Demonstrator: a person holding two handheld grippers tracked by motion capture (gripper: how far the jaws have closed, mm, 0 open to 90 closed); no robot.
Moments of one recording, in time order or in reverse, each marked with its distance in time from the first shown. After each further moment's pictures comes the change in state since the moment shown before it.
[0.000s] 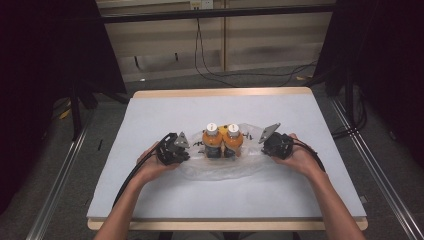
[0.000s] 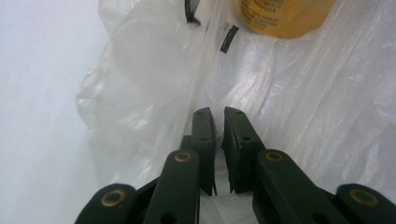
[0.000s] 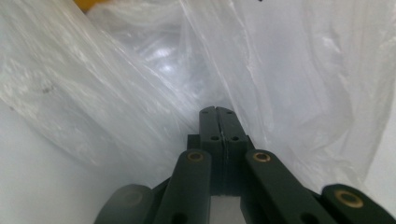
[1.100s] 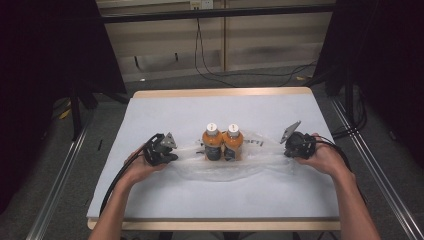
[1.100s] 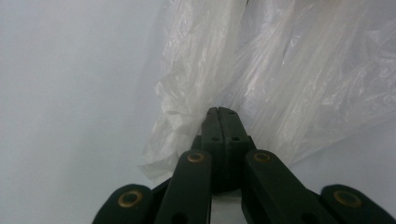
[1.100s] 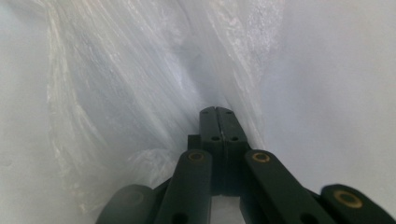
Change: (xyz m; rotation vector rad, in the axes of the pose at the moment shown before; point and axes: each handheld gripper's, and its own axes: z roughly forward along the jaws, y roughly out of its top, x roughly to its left) left arm 0.013 -0.030 -0.015 -0.001 -0.021 -0.073; right arm -0.025 -0.046 -0.026 0.146 0.034 0.036
